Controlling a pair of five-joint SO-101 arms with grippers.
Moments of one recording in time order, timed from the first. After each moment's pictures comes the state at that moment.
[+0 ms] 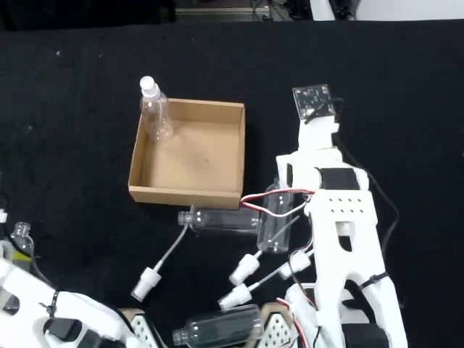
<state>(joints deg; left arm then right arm) -68.5 -48.1 52.1 62.1 -62.3 0.3 -32.4 47.5 52.2 7.2</state>
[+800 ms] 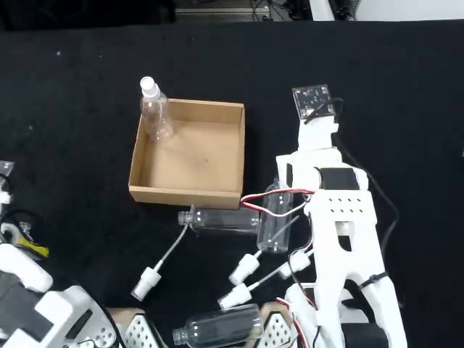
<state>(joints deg) -61.9 -13.4 37.3 61.2 -64.9 0.3 -32.4 47.5 52.2 7.2</state>
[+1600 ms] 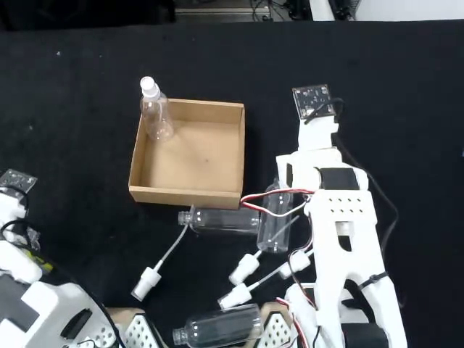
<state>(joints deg) -62.2 -7.7 42.2 52.2 -78.4 0.3 -32.4 47.5 52.2 7.2</state>
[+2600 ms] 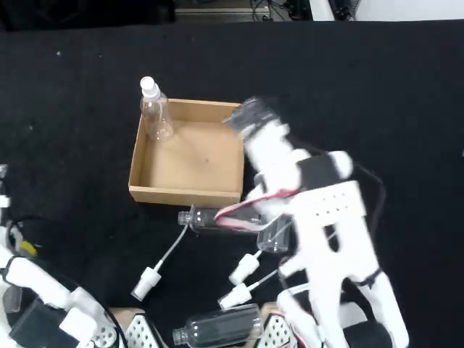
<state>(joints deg) -63.4 -23.3 42.5 66.4 -56.0 -19.3 -32.4 30.1 88.3 30.0</state>
